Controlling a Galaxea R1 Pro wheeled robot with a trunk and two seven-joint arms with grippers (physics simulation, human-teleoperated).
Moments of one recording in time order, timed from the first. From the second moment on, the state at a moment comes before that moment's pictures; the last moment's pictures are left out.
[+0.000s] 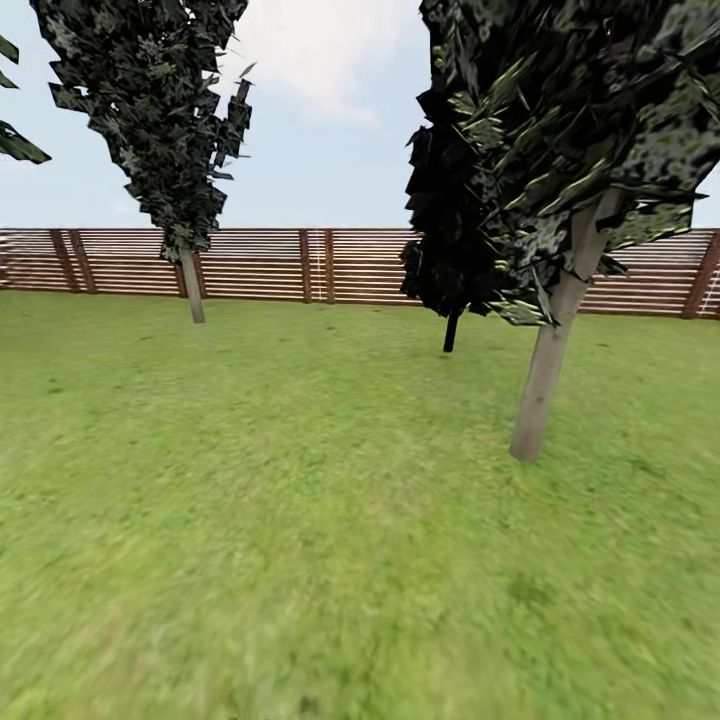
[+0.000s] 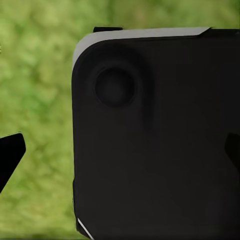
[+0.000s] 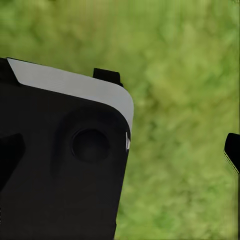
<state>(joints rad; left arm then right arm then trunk) 0.04 0.00 0.00 -0.12 0.02 -0.05 0.00 -0.09 0.00 0.07 -0.06 0.13 -0.02 -0.10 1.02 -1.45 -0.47</state>
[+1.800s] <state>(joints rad) 0.04 0.00 0.00 -0.12 0.02 -0.05 0.00 -0.09 0.00 0.07 -0.06 0.13 -0.02 -0.10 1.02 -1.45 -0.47</state>
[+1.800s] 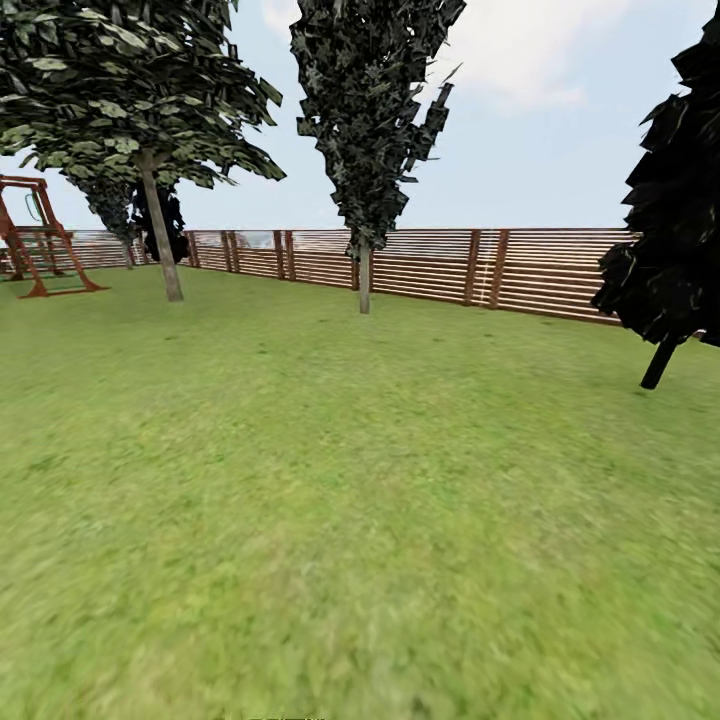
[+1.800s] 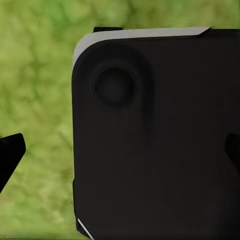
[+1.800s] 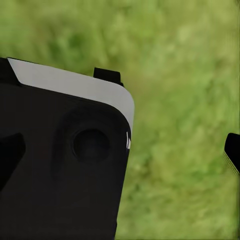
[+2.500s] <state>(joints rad) 0.04 0.00 0.00 -0.12 0.02 -0.05 0.00 -0.09 0.00 0.07 -0.06 0.13 -0.02 -0.10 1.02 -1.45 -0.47</state>
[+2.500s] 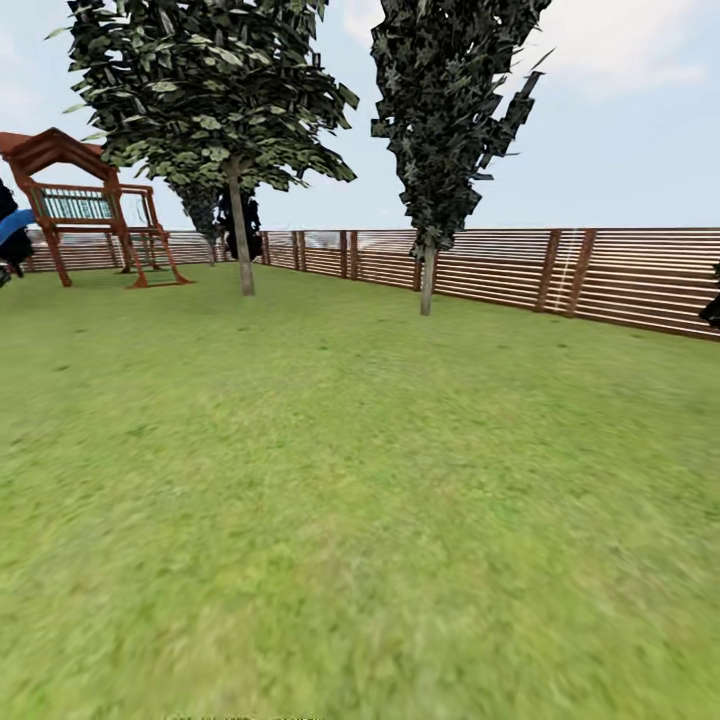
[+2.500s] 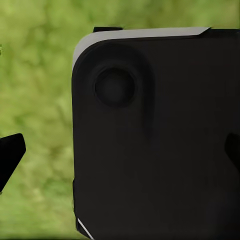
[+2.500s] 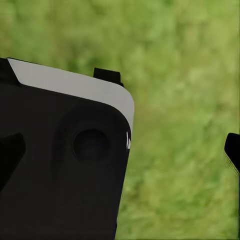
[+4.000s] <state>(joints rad) 0.04 0.00 0.00 -0.12 0.02 -0.05 0.00 -0.09 0.00 0.07 -0.06 0.13 -0.02 -0.10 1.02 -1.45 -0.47</state>
